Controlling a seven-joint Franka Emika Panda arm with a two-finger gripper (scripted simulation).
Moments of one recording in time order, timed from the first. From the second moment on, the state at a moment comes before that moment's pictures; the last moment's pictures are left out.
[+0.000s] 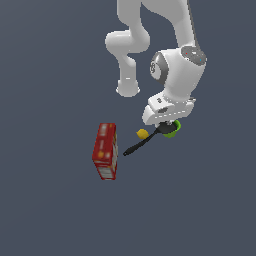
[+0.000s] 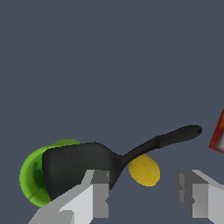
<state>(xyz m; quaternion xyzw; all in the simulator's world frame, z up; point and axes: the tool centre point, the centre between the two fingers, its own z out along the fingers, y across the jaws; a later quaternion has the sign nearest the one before) -0.061 0.153 0.178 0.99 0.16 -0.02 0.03</state>
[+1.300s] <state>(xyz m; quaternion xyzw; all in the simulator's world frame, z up) -0.169 0.270 0.098 0.95 0.32 0.01 0.01</state>
